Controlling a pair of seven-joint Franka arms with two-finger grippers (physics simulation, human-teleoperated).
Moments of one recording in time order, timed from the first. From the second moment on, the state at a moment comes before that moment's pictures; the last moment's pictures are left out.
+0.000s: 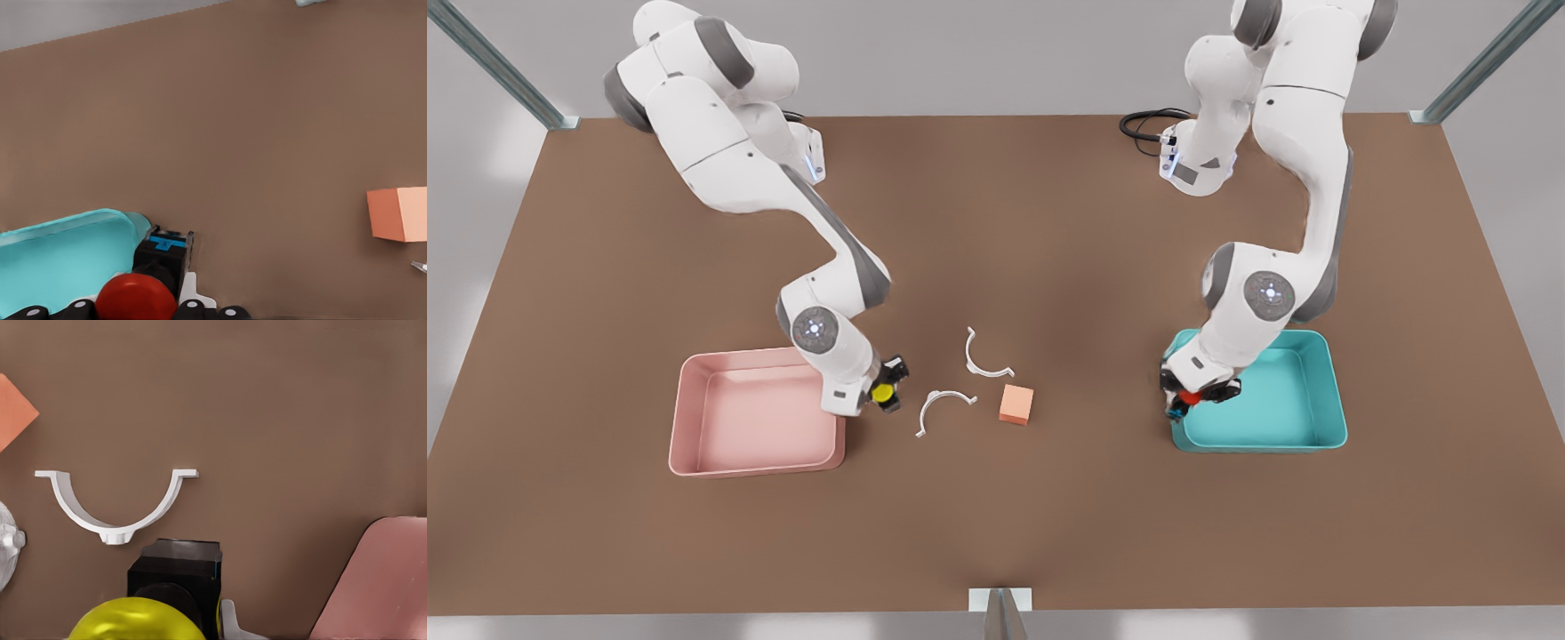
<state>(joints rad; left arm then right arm) -0.27 0.30 0.06 -1.87 -0.06 2.35 0.05 0.09 0.53 0.37 -1.76 -0.13 2.36 -0.06</state>
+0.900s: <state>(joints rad) 0.01 0.48 0.06 -1.76 -0.22 2.09 0.67 -0.14 0.46 0.37 -1.32 -0.18 2.00 -0.06</state>
